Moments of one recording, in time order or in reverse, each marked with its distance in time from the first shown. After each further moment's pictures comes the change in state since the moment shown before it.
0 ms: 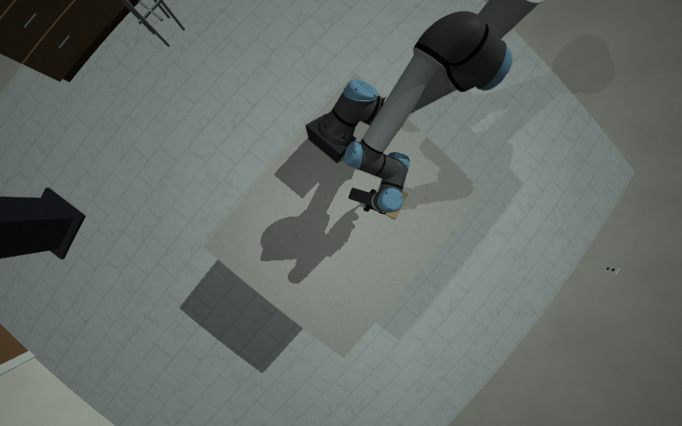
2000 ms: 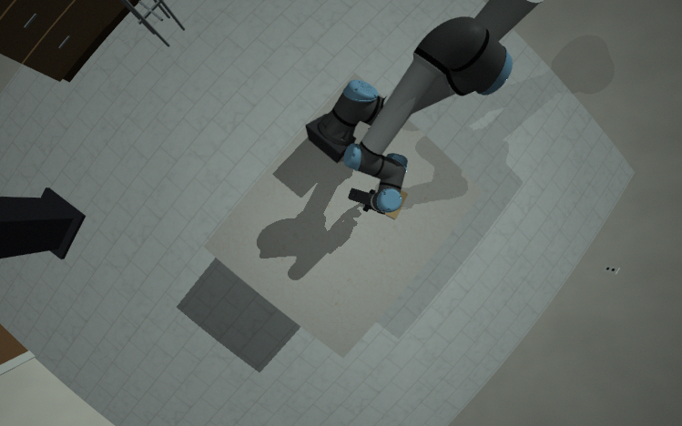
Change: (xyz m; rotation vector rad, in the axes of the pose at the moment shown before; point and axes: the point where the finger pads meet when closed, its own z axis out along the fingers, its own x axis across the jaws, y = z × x) arm 0.000 0.000 0.016 0.000 0.000 0.000
